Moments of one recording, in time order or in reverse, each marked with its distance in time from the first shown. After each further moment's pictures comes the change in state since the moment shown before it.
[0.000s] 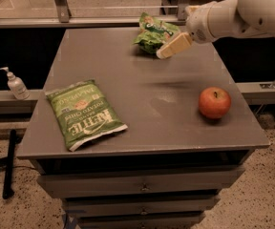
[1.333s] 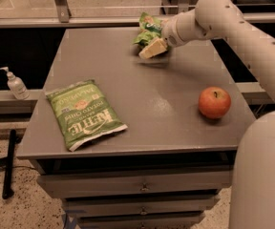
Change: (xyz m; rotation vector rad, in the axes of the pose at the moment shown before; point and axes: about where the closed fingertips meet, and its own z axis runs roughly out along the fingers) arm 0.020 -0.010 0.118 -0.054 0.053 0.032
